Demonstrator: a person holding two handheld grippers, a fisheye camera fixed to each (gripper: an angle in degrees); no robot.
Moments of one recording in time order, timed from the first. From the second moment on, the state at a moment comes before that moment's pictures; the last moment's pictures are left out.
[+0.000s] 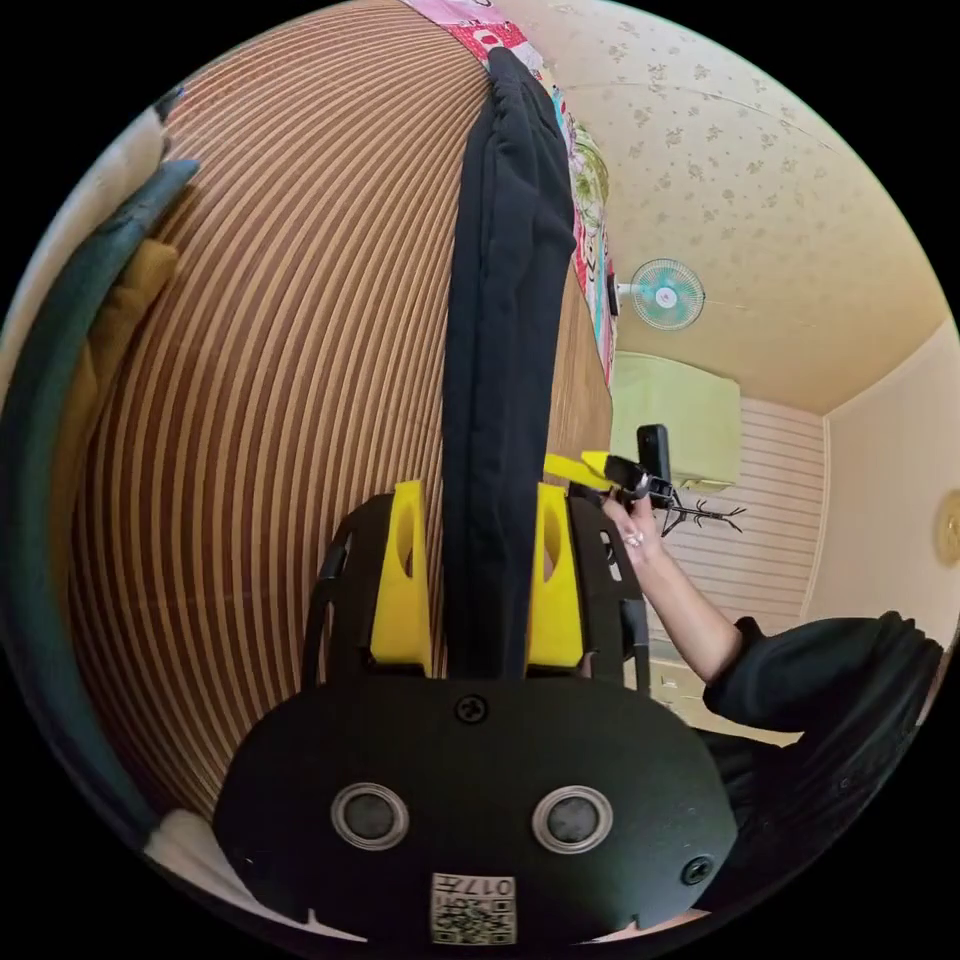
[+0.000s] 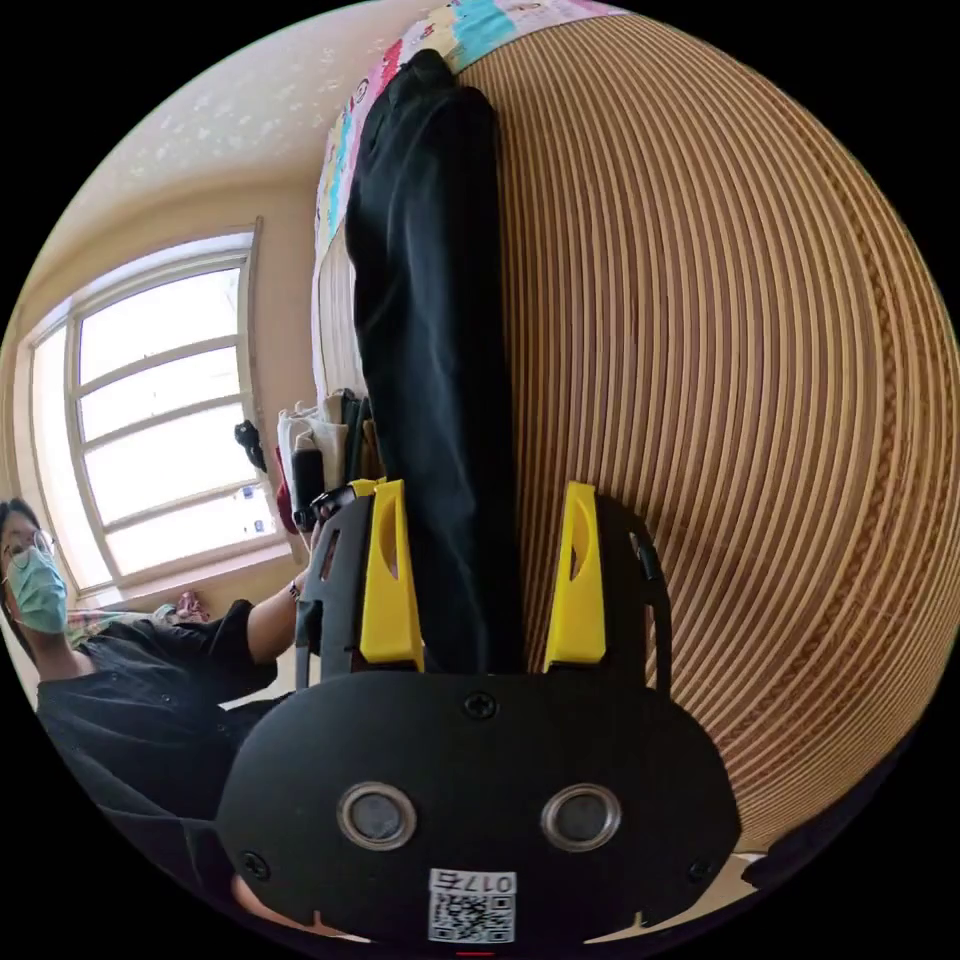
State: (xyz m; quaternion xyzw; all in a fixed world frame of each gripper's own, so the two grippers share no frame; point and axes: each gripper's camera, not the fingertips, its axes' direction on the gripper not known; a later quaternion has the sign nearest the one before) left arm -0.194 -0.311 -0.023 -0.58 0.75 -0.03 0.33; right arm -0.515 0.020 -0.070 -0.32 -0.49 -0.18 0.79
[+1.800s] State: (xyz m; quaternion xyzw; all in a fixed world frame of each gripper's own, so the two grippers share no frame) left arm -0.272 -0.261 -0.367 -0.64 0.67 0.11 0.35; right arm -0.434 0.123 -0.142 -0.36 -0.38 -0.29 0.80
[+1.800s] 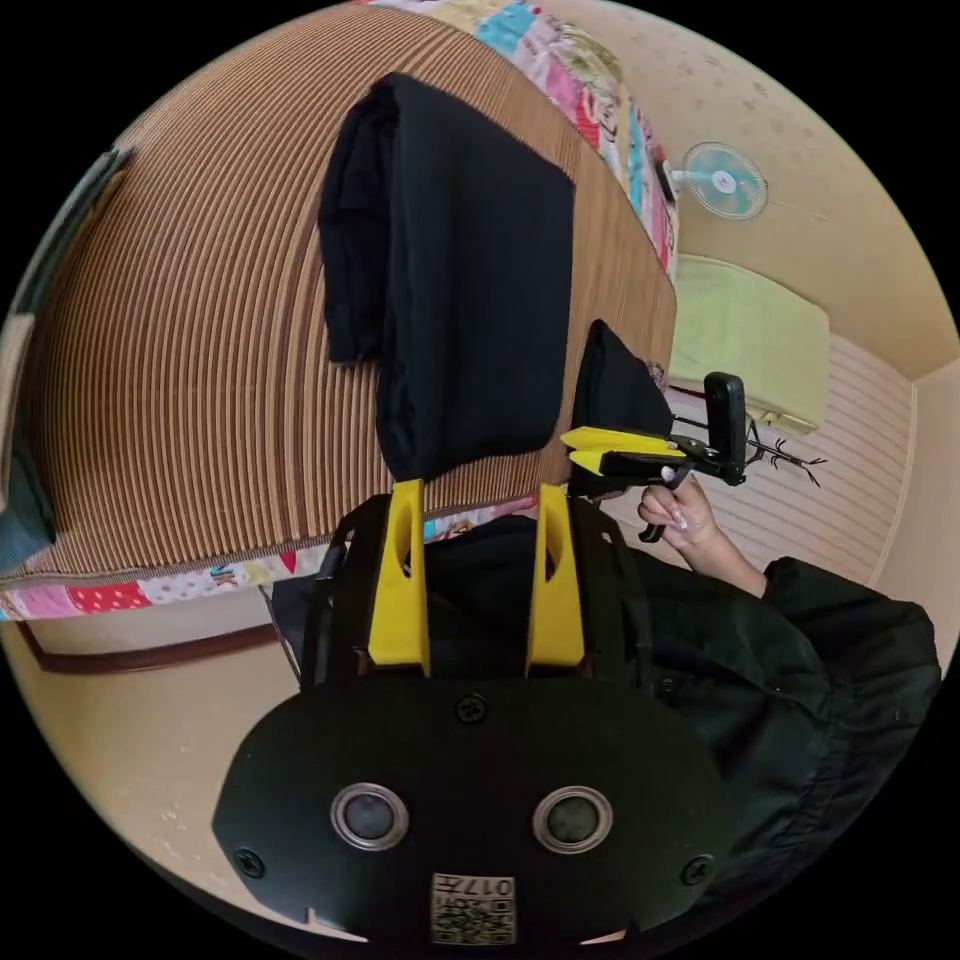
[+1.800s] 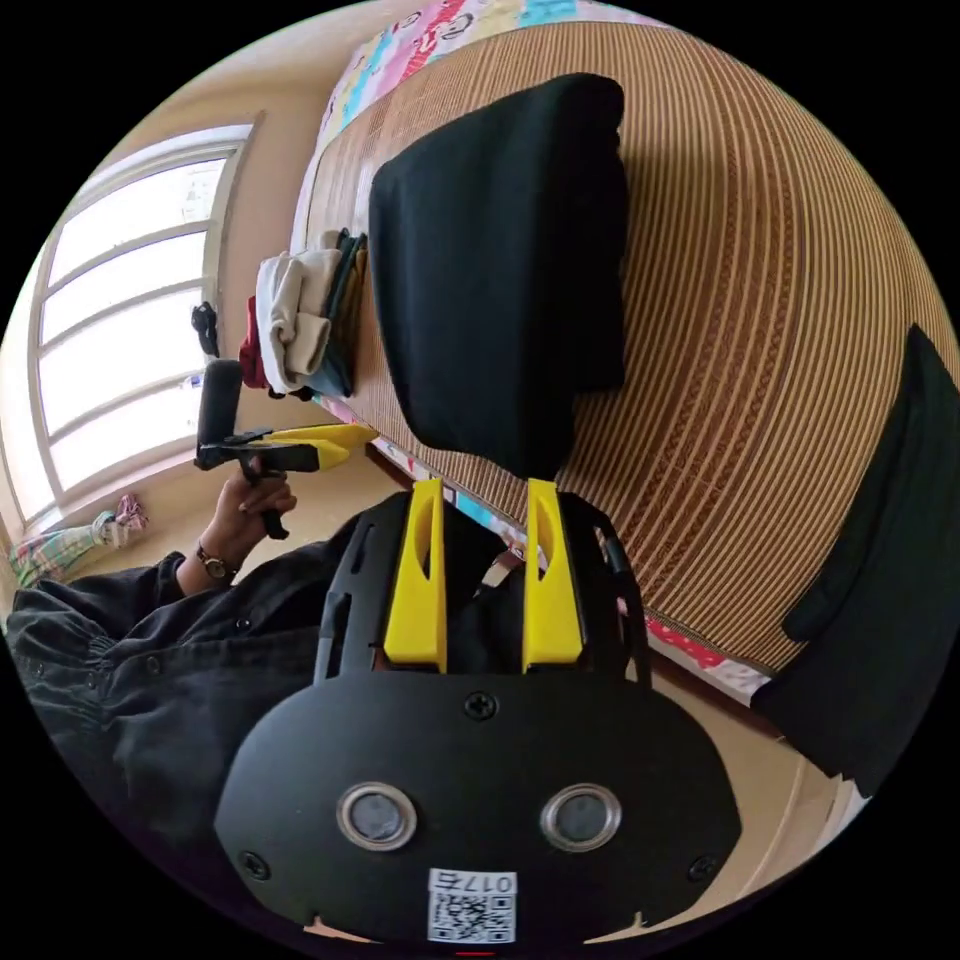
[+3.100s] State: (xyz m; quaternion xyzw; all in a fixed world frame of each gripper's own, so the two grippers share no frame) left arm -0.340 -0.339 0.052 -0.52 0.50 0.03 0.69; right arm -0.861 0.161 -0.323 -0.37 -0.53 -0.39 0.65
